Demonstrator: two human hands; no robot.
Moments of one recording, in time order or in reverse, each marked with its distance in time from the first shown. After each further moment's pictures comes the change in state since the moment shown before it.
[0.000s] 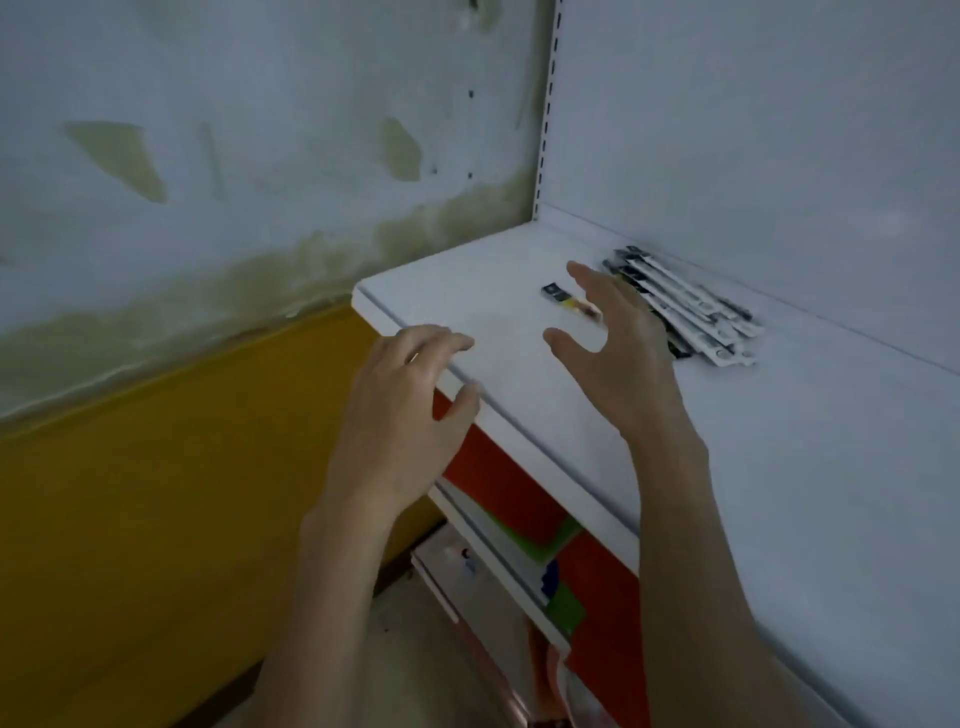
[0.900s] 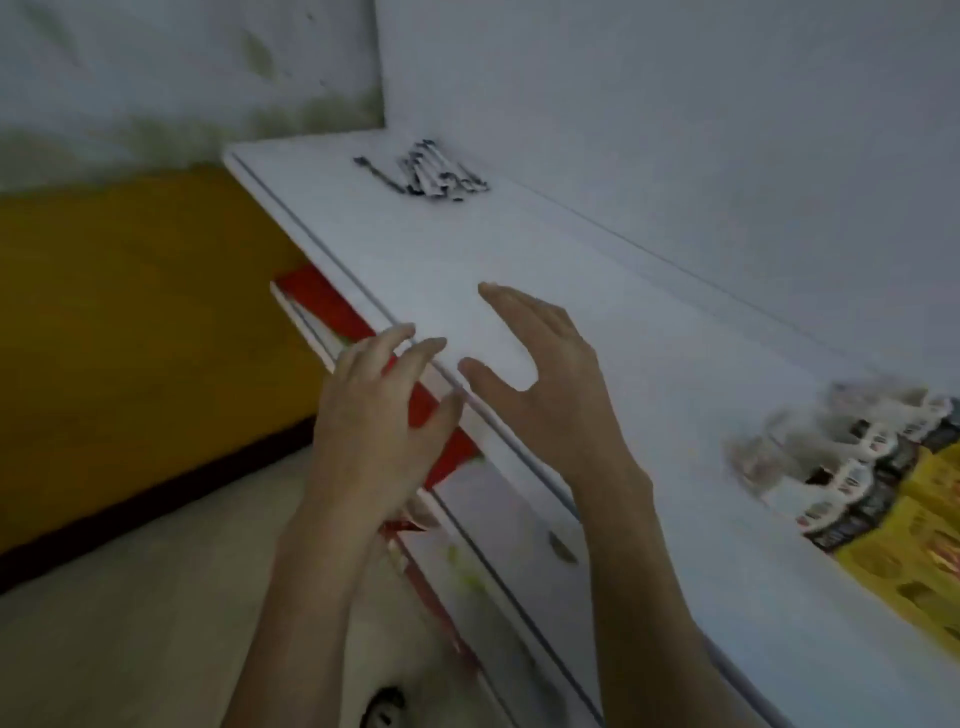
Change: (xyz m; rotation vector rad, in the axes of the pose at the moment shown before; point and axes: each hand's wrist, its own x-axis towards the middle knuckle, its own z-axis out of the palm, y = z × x) left_hand -0.322 0.374 0.094 0.084 0.004 -0.157; right_hand -0.347 0.047 -0.353 -0.014 -0.128 -0.212
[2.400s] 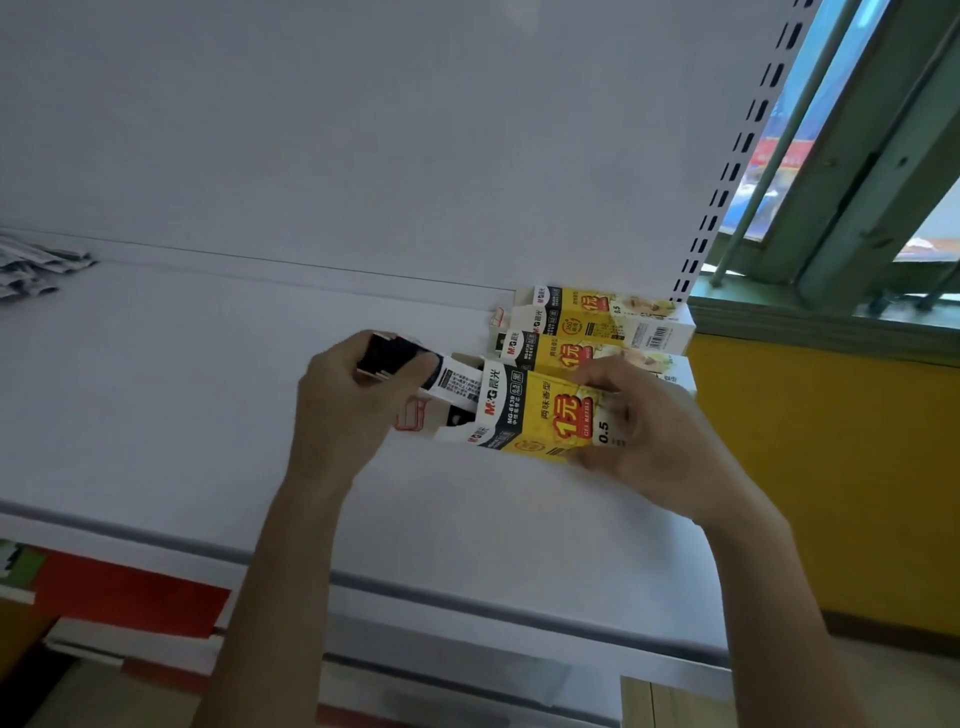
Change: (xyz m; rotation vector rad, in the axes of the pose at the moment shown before) left_hand 0.029 0.166 0.089 -0.844 -0.435 0.173; right_hand -0.169 0.057 -0.190 -0.031 0.247 0.749
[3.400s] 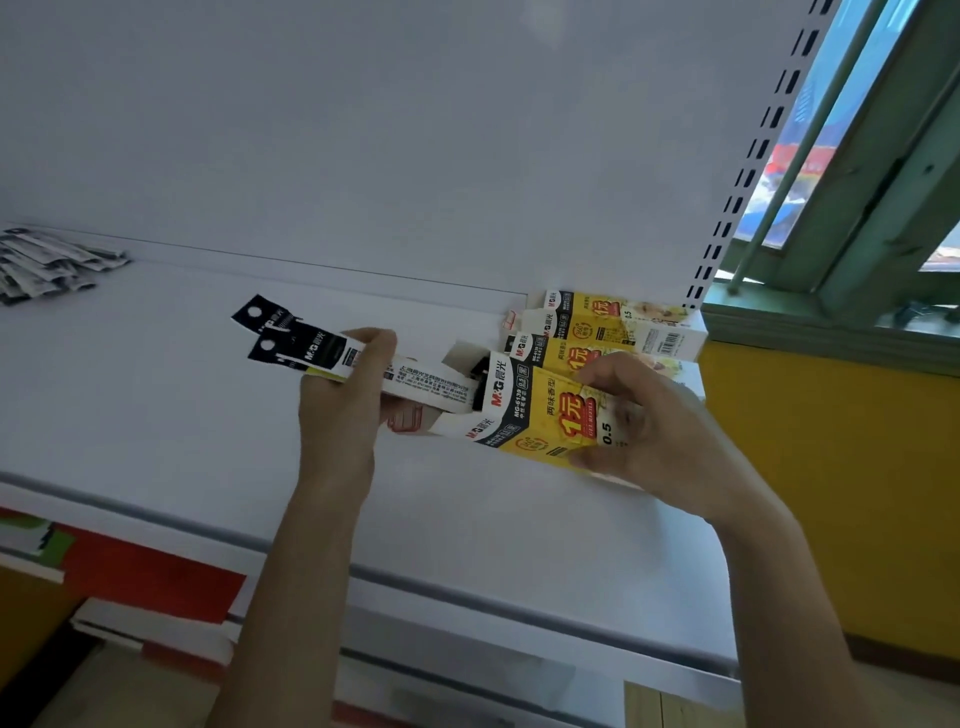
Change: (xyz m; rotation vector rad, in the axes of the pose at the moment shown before) left_hand -0.009 0.004 0.010 -0.560 0.186 -0.185; right_hand 0.002 -0.002 -0.005 0.098 -0.062 0.022
